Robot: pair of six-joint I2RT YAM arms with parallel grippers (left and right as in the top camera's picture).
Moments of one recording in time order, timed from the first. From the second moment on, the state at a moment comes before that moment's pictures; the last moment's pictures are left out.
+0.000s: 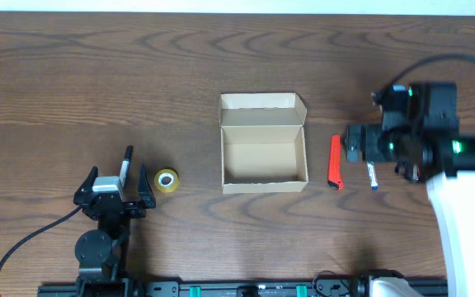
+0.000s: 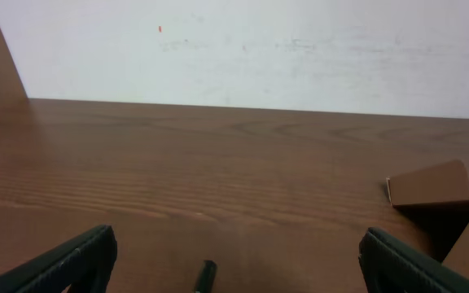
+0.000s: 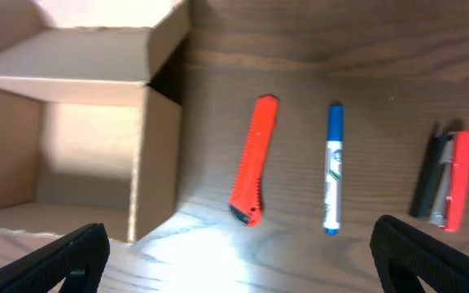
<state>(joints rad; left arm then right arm) -0.02 0.01 0.02 -0.11 -0.04 -0.03 -0.01 1.29 1.27 -1.10 -0.13 -0.01</state>
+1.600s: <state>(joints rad) -0.02 0.01 0.02 -0.11 -0.04 -0.03 -0.01 2.00 1.31 -1.00 -0.11 0.09</state>
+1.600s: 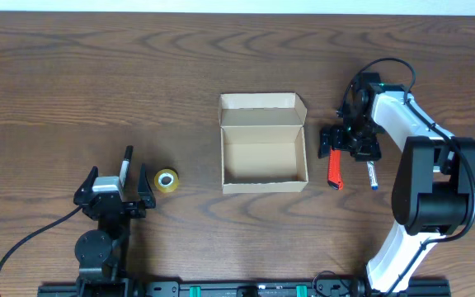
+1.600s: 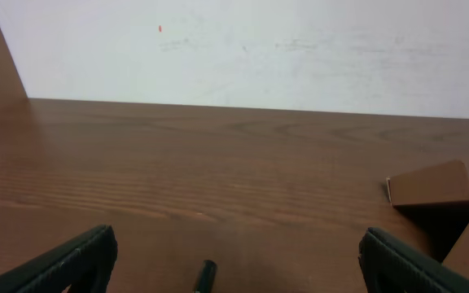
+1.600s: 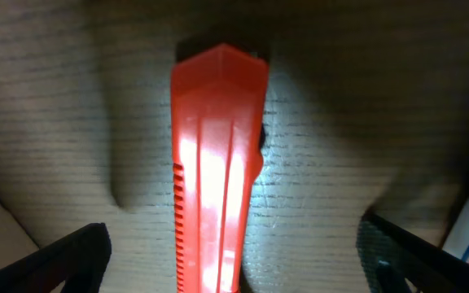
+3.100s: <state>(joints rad) -0.02 0.01 0.02 -0.11 -0.04 -0.03 0.20 1.55 1.62 -1.01 -0.18 -0.05</state>
